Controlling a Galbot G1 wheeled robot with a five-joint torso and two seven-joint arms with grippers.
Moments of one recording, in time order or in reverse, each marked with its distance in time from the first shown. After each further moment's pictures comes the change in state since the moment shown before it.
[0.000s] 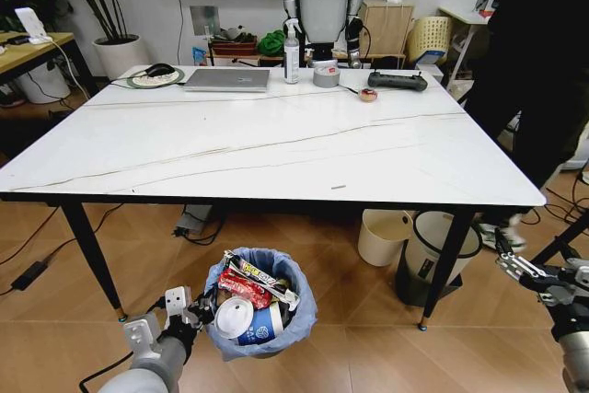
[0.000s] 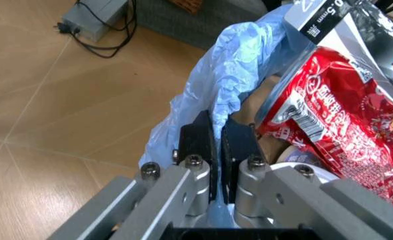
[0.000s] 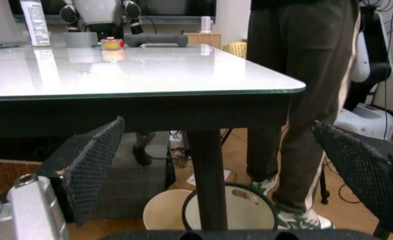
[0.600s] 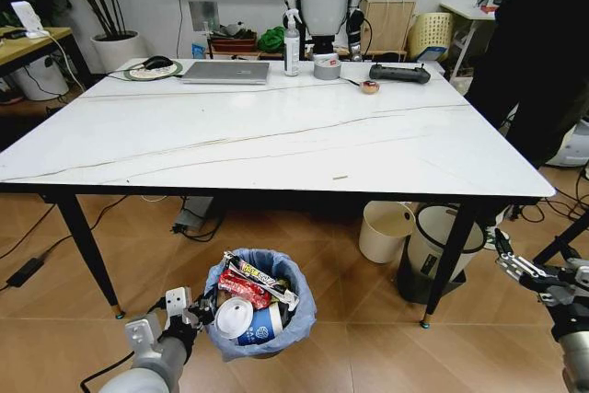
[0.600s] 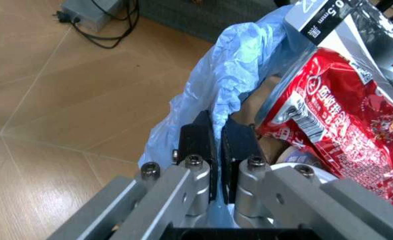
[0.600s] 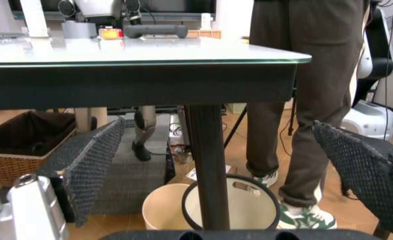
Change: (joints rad) left arm -0.009 -0.005 0.004 0.022 0.001 0.000 0.004; right arm 0.000 0.000 0.000 0.000 0.000 0.000 0.000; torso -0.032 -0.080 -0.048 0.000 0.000
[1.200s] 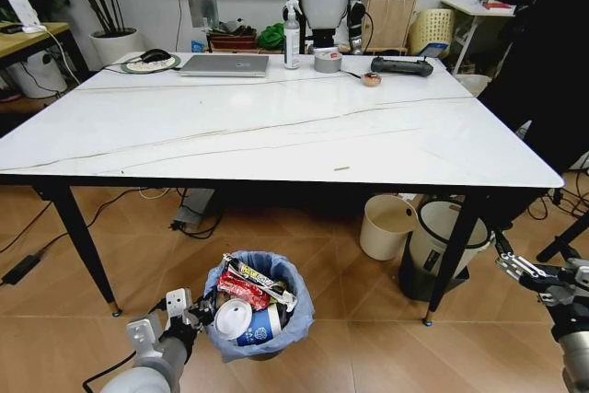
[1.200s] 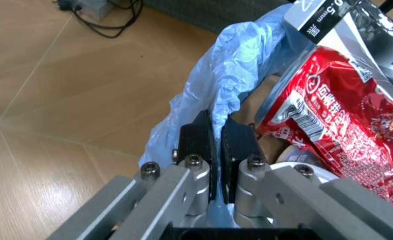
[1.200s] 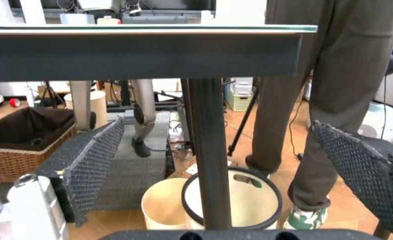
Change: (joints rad) left arm -0.011 -0.005 0.003 0.029 -0.005 0.000 0.002; right arm 0.000 0.000 0.000 0.000 0.000 0.000 0.000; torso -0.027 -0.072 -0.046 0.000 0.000
